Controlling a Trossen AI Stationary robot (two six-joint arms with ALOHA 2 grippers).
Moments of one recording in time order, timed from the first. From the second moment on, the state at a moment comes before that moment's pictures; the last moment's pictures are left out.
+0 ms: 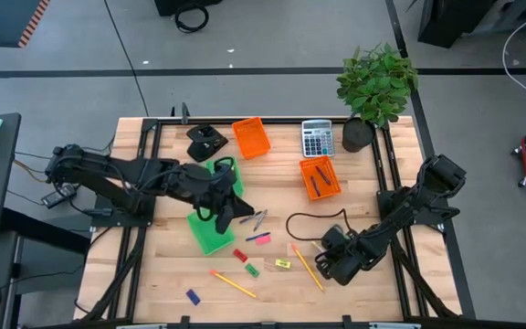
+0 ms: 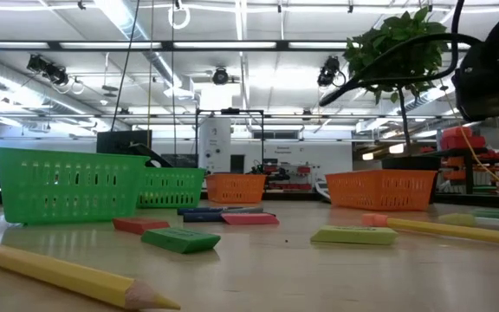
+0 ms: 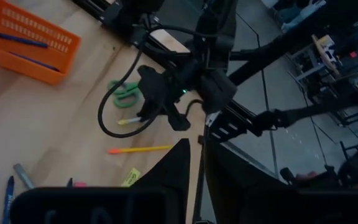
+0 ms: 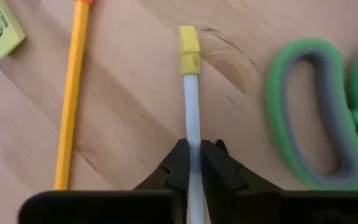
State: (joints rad) left arm -0.23 1.33 1.33 -0.42 -0.05 -0.77; right arm 0.73 1.69 0.79 -0.48 0.29 1.58
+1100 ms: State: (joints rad) left arm -0.18 1.16 1.33 -0.58 -0.17 -0.72; right arm 0.47 1.45 1.01 -0.28 0.49 1.15
